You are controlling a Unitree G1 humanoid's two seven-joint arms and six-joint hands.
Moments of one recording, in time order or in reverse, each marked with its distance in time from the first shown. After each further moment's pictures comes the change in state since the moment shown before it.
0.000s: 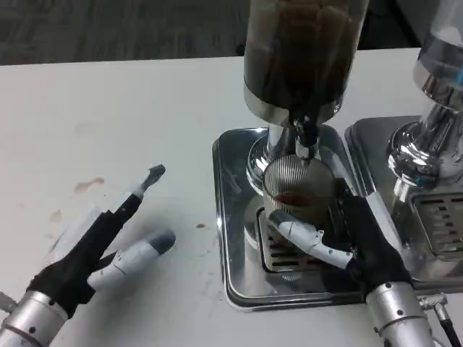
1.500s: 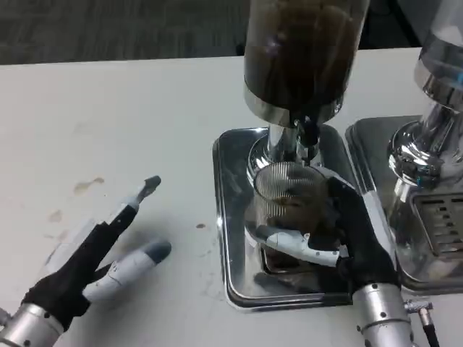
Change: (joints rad) left arm 0.059 0.010 -0.005 -0.053 -0.020 0.029 0.000; right arm -0.024 0.064 0.019 0.091 -0.060 -0.090 -0.156
